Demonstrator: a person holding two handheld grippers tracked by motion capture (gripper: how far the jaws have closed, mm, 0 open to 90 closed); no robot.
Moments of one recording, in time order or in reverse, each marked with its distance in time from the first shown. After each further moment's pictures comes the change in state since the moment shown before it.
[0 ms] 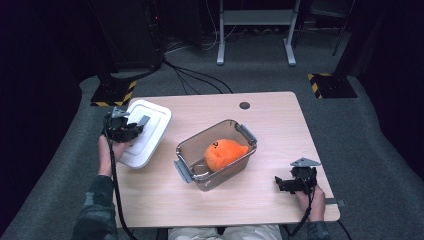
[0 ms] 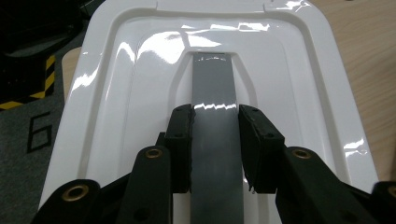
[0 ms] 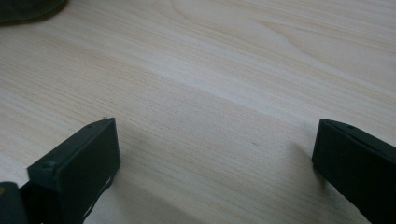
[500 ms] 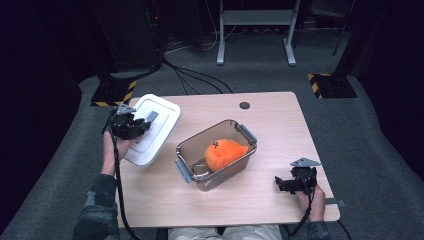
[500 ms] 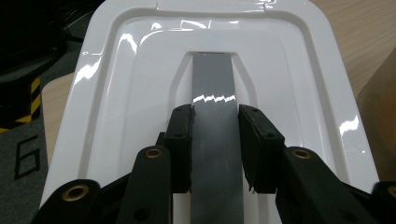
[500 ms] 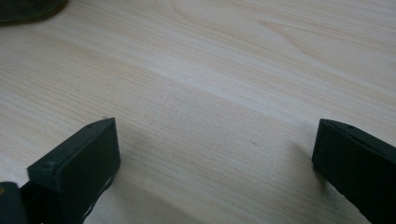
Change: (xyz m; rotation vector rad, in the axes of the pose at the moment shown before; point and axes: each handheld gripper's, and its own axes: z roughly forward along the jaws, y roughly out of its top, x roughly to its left) left arm -0.029 0.024 -0.015 -0.036 -0.061 0.085; right arm 0.000 0.000 0.000 0.000 -0.001 0.001
